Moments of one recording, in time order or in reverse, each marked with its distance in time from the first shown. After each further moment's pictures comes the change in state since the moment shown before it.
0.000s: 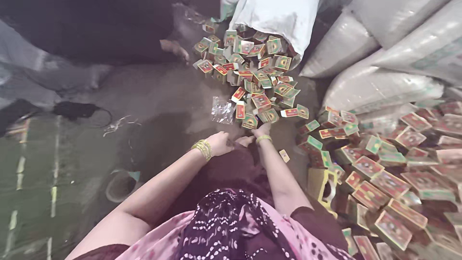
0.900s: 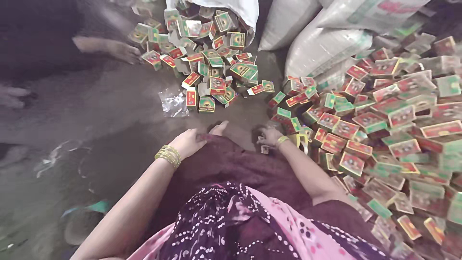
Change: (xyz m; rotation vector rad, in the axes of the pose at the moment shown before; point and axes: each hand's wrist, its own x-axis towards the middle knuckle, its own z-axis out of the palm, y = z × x) left_hand 0.001 -0.002 0.006 0.006 0.015 0.021; right_hand -0.027 0.165 -0.127 -0.669 -0.398 -0.295
